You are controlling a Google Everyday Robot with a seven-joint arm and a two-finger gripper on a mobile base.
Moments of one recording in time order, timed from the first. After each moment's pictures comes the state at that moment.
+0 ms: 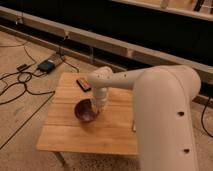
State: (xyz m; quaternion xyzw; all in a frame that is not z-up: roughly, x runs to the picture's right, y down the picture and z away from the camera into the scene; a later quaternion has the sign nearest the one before) arm -0.019 0.144 0.838 -0.27 0.30 0.75 0.52
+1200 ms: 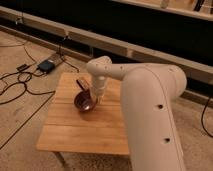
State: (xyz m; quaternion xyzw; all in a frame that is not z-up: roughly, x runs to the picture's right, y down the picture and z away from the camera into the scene) arm -0.075 0.086 0.872 -0.29 0.27 0.72 0.57
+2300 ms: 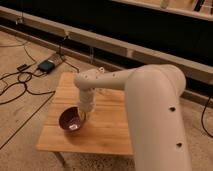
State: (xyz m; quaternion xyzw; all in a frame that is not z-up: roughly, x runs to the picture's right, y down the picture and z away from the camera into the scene) arm -0.101 0.181 0.797 -0.36 0.31 0.69 0.54
